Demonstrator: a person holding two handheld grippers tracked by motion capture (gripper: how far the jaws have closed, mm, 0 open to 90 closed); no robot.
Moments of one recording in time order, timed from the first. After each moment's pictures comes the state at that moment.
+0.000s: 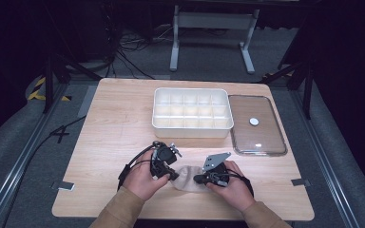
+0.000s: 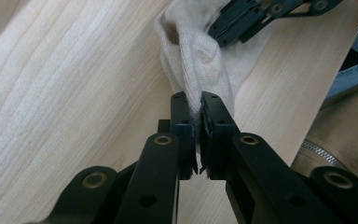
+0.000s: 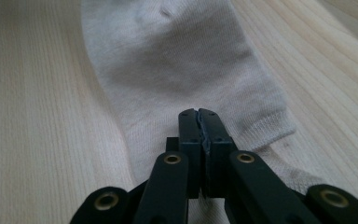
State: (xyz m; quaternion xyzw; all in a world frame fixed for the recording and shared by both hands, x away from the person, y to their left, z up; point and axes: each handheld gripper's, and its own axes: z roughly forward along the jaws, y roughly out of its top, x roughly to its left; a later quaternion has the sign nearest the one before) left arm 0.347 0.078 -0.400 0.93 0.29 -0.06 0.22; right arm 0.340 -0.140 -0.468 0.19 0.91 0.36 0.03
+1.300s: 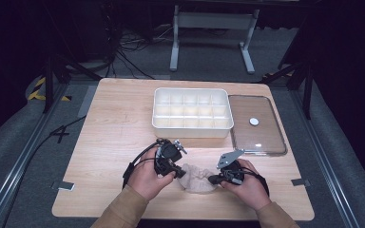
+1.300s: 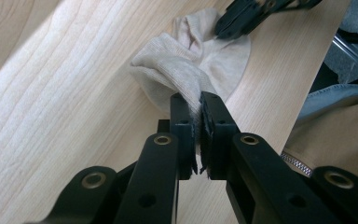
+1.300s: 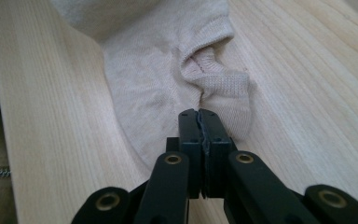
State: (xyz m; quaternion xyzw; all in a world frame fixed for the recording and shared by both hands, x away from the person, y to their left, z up) left arm 0.348 0.065 -0.388 0.92 0.29 -0.06 0.25; right arm 0.340 -0.178 -0.460 0.23 0.92 0.32 0.01
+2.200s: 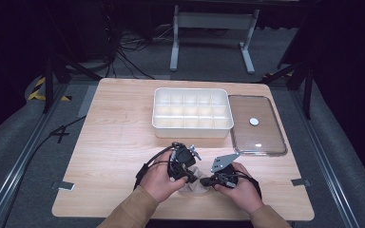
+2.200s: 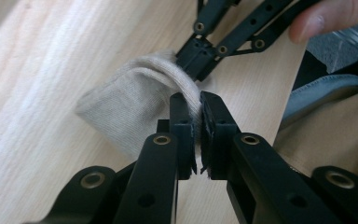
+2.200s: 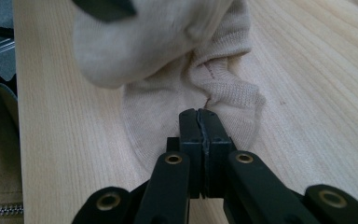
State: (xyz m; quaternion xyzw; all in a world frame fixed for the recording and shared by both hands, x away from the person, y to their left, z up) left arm 0.342 0.029 -0.397 0.94 0.23 -0.07 0.24; right arm 0.335 -0.163 -0.468 0.20 0.91 0.36 0.00
